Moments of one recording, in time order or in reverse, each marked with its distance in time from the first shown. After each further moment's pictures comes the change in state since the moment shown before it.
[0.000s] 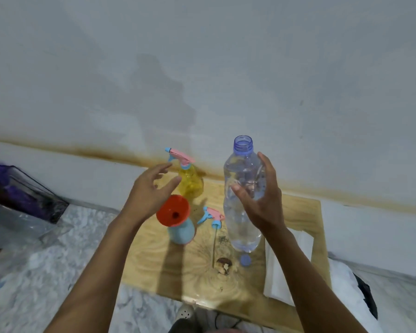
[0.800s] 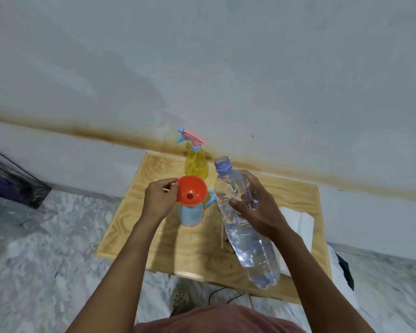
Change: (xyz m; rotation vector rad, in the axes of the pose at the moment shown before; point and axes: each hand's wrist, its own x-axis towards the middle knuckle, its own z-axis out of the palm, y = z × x) left_hand -0.010 -0.095 0.012 -0.065 0.040 -0.131; right_hand -0.055 -0.015 0.031 -0.090 -0.399 0.247
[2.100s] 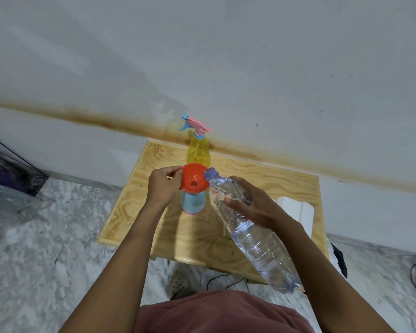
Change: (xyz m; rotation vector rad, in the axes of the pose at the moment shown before) left_hand 0.005 -0.008 0.005 -0.147 0.013 -0.067; right_hand 0.001 0.013 0.010 -0.162 -0.254 0.105
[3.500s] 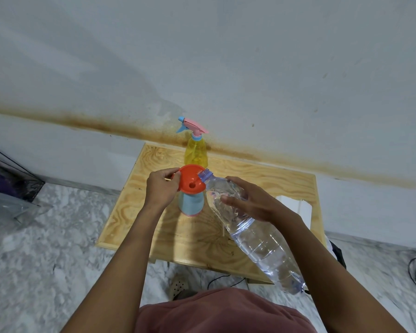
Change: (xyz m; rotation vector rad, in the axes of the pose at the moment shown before) left_hand 0.000 0.000 0.000 -0.022 -0.008 0.000; right_hand 0.009 -0.005 -0.007 0.075 -0.060 0.044
